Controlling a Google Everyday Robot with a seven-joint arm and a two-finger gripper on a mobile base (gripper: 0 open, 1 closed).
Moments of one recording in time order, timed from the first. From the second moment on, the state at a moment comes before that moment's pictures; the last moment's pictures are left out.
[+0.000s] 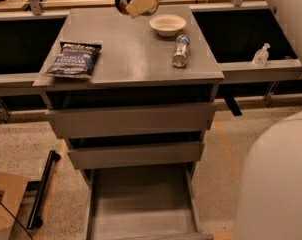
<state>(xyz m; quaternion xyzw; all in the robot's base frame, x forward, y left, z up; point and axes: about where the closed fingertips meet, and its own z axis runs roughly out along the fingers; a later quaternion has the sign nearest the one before) 0.707 0.014 1.034 -0.44 0.79 0.17 0.39</state>
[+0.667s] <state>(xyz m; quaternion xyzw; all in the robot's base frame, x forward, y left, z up) 0.638 0.031 0.979 -0.44 0.80 0.25 0.33</state>
